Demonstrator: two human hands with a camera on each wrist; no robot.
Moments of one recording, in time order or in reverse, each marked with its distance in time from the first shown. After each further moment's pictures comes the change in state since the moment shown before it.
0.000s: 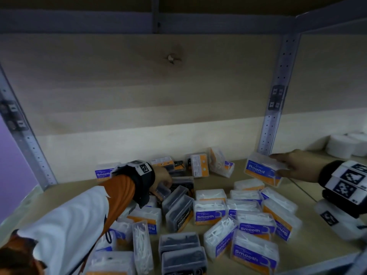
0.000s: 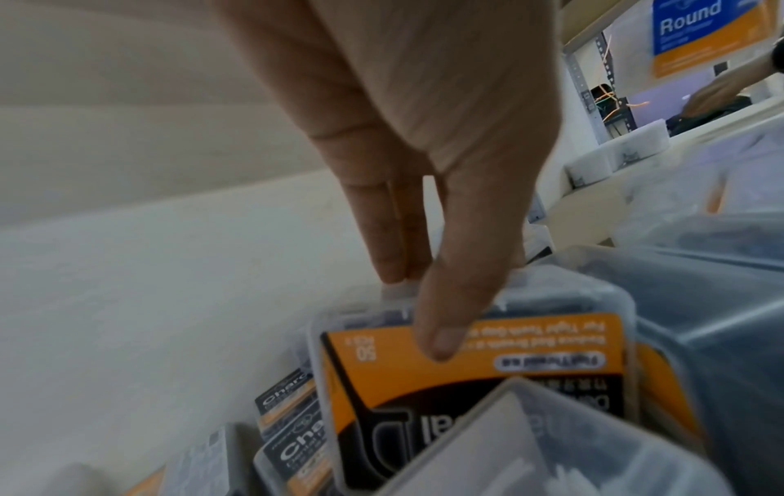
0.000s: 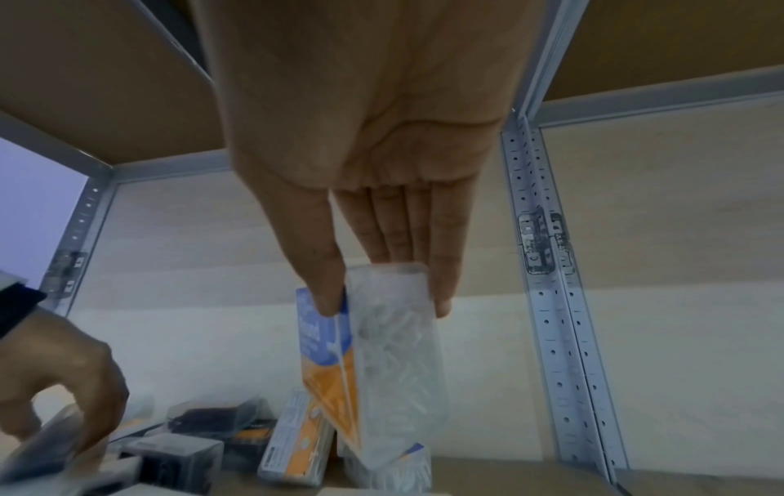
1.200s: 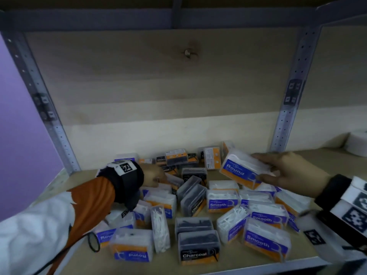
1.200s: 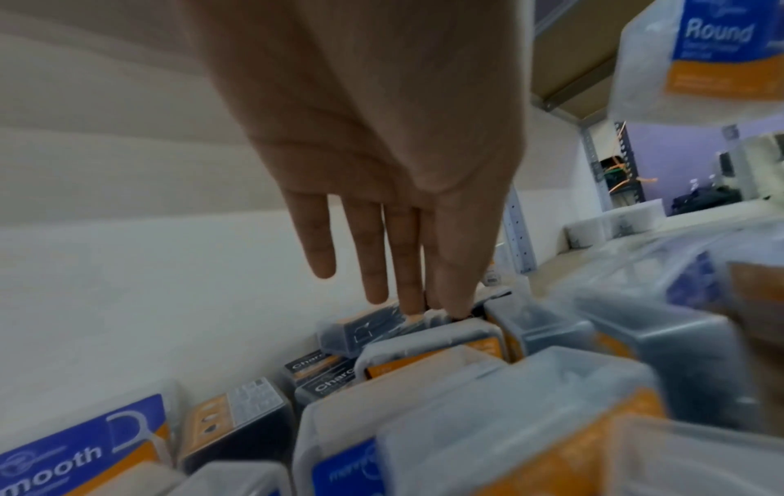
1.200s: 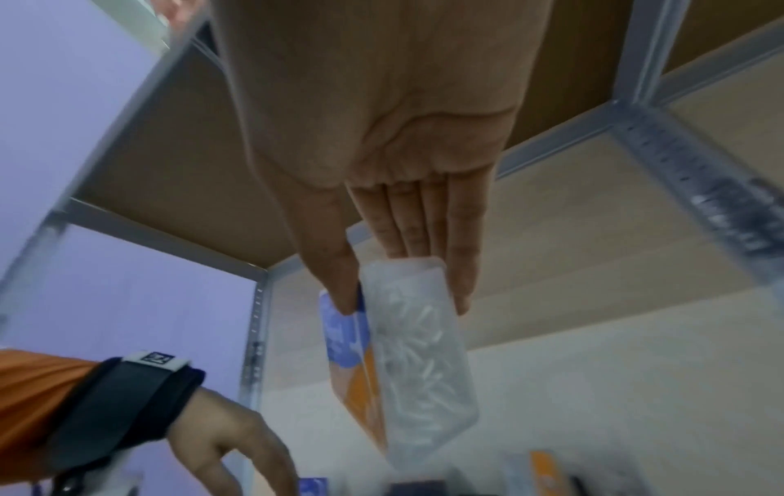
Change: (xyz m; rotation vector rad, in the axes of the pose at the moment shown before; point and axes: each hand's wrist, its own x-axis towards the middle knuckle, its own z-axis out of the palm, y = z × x) left_hand -0.077 -0.008 0.023 -0.167 0.069 -0.163; right_hand -0.056 -0.080 -0.008 0.229 0.197 -0.272
